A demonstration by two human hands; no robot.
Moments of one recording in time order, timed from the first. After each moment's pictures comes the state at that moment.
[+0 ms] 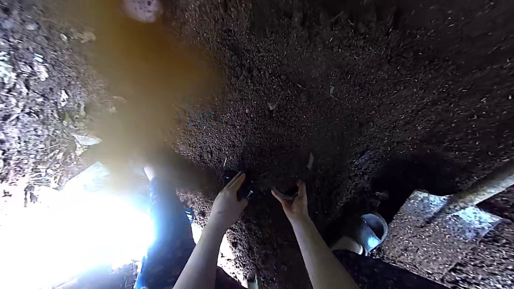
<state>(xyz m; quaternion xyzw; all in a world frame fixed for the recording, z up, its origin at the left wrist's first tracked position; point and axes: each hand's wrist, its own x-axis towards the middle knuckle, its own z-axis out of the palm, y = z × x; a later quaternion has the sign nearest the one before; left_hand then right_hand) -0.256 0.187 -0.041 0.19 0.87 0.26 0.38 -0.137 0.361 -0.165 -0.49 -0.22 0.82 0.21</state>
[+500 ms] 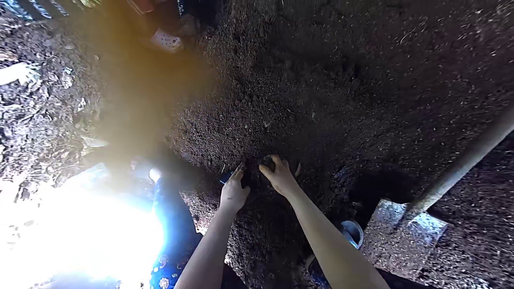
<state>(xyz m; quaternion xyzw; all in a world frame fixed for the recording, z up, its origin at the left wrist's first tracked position) -0.249 0.214 -0.036 0.18 0.89 0.31 0.29 -0.190 0.381 -0.013 -0.31 -0.83 0.46 -0.06</state>
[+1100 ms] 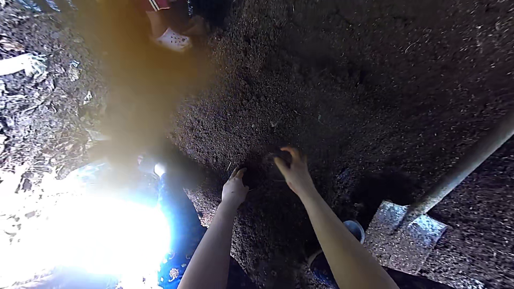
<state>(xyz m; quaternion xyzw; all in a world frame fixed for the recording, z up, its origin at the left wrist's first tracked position) -0.266 0.197 -0.068 0.16 0.90 0.23 0.33 -0.182 0.382 -0.008 -0.31 -0.87 0.39 0.04</state>
